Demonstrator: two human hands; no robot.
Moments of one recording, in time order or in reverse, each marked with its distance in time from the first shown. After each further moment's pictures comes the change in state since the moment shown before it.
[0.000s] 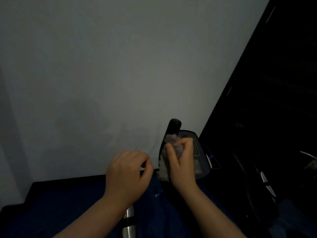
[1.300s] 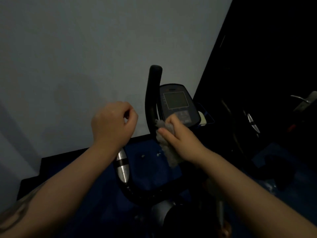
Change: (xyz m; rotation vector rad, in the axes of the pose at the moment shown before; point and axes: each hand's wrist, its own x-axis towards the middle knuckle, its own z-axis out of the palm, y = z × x) left_hand 0.000 0.002 0.000 0.071 0.005 -0.017; right_hand -0.058 0.011 -0.058 -0.267 -0.512 0.172
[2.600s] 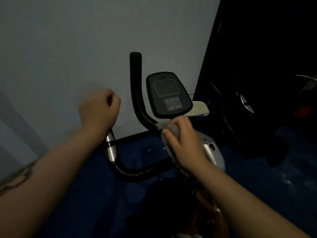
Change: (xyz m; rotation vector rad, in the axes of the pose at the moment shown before) left_hand 0.001 0.004 0.003 0.139 0.021 -0.064; right_hand -0.078 0.016 0.000 -0.002 0.333 -0.079
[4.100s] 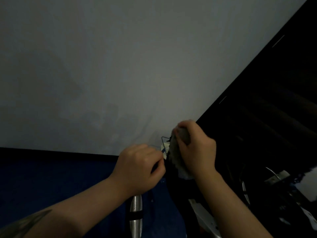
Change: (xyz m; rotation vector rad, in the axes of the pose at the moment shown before) left_hand 0.008 -0.027 -0.003 -0.480 0.000 0.260; right_hand 0.174 -0.080 0.048 -0.572 0.195 -0.442
